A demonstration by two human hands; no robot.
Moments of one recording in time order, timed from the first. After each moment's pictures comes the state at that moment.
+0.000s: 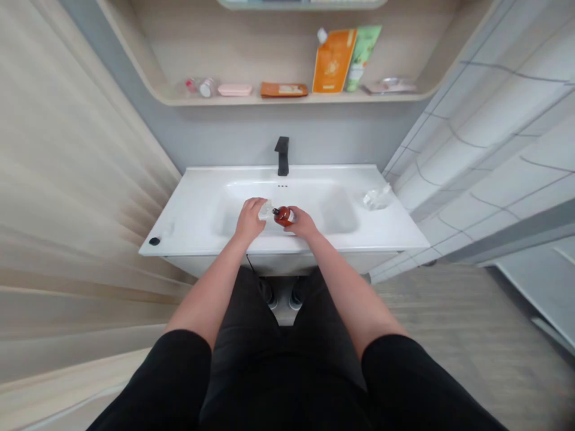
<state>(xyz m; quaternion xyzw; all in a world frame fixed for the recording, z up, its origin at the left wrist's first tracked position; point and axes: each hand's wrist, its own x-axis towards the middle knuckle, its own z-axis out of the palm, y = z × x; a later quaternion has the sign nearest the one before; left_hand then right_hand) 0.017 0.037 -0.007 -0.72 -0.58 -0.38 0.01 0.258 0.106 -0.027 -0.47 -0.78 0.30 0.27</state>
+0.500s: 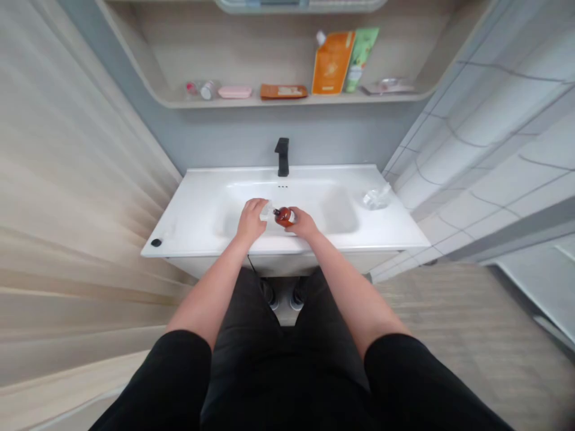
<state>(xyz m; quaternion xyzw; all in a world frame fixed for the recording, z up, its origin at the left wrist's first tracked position) 0.020 0.034 -0.002 -0.72 -0.57 -0.38 0.02 0.258 0.105 -0.024 -0.48 -0.77 0.31 0.27</state>
